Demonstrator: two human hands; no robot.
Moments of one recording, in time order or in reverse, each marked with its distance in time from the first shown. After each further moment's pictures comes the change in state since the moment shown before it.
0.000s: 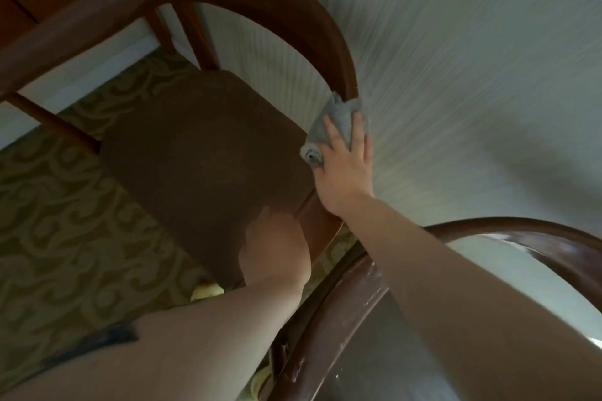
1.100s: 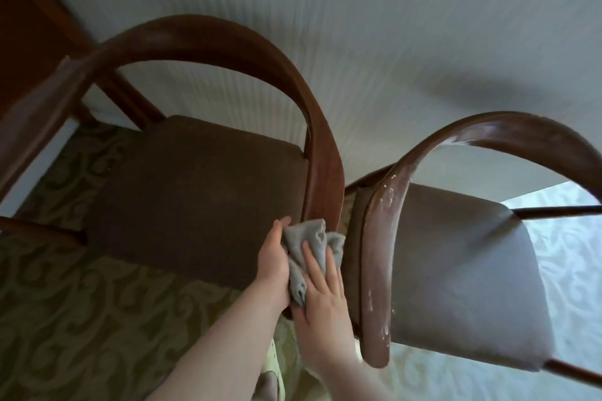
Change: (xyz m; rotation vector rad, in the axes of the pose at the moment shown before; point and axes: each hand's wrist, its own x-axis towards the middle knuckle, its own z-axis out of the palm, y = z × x) left_hand 0.011 -0.074 -0.064 -1.113 -0.835 -0.402; right_hand -0.196 -0.177 0.066 0.559 0.150 0.445
